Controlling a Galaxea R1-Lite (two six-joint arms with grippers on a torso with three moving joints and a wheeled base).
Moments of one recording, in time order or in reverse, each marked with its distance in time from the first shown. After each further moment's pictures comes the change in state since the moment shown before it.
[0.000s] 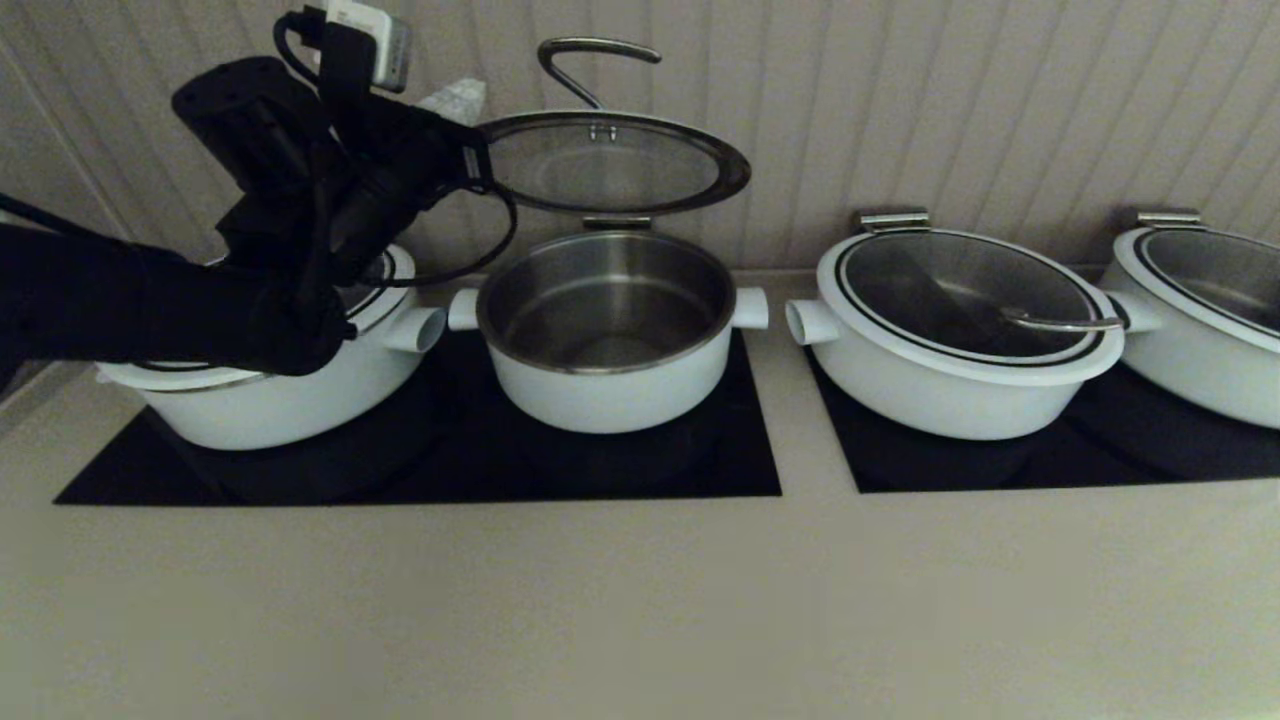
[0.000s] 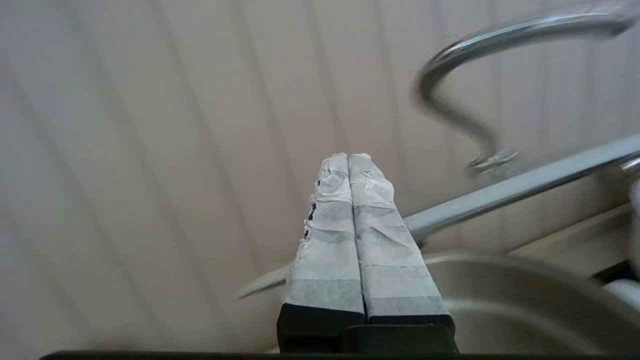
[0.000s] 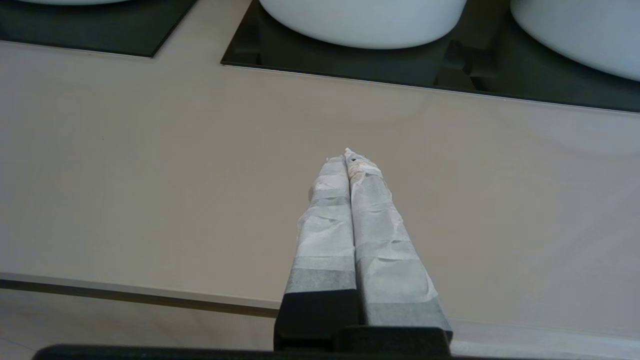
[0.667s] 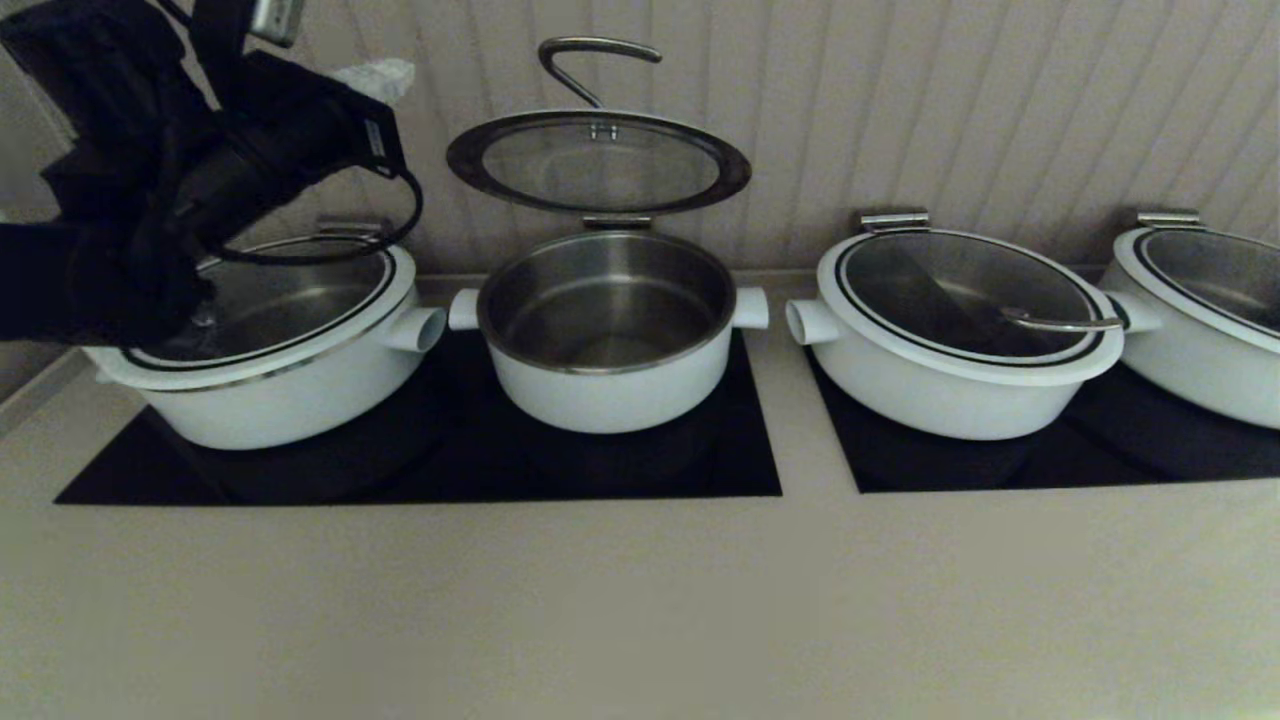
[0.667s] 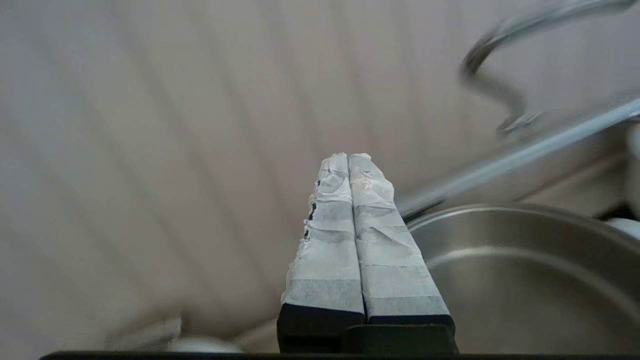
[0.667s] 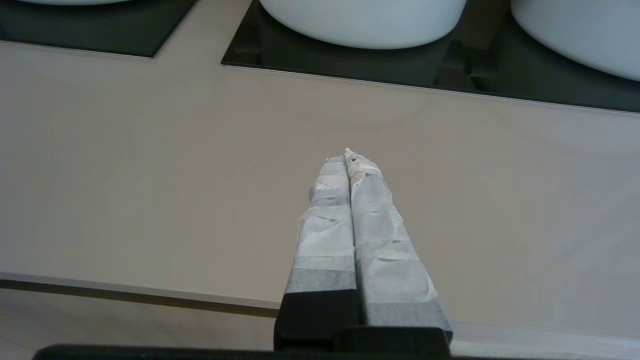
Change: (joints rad) left arm 0.127 -0.162 0.023 0.237 -0.181 0.028; right arm 0.000 0.000 0.000 0.000 -0.001 0.000
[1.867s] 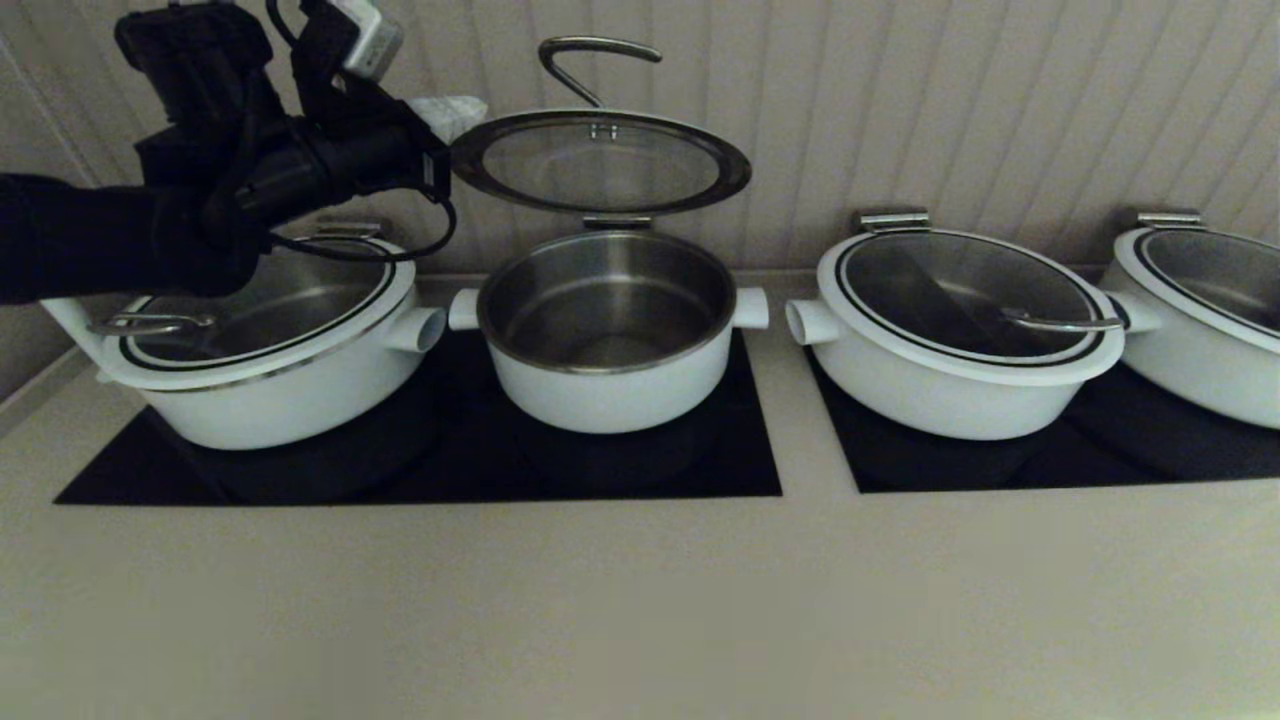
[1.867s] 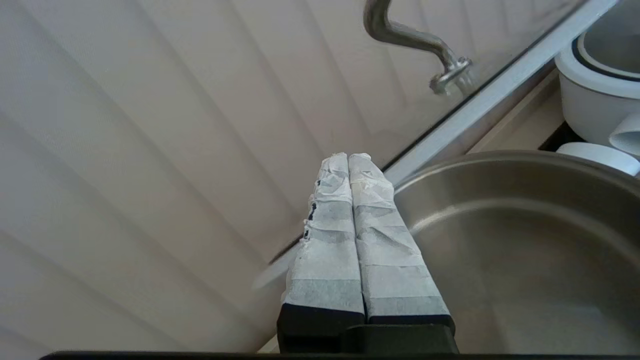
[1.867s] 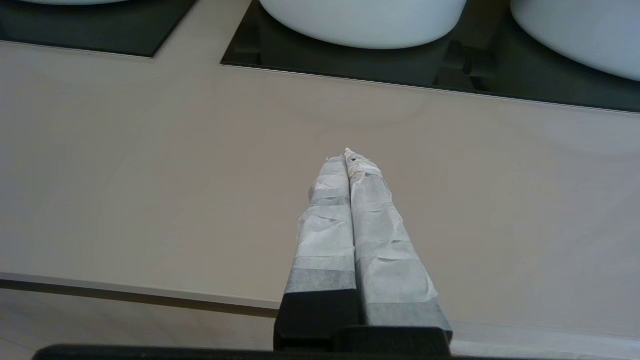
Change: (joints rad) left arm -0.008 0.153 -0.246 0.223 -0.219 0.173; right arm 0.000 0.000 0.000 0.000 0.000 0.000
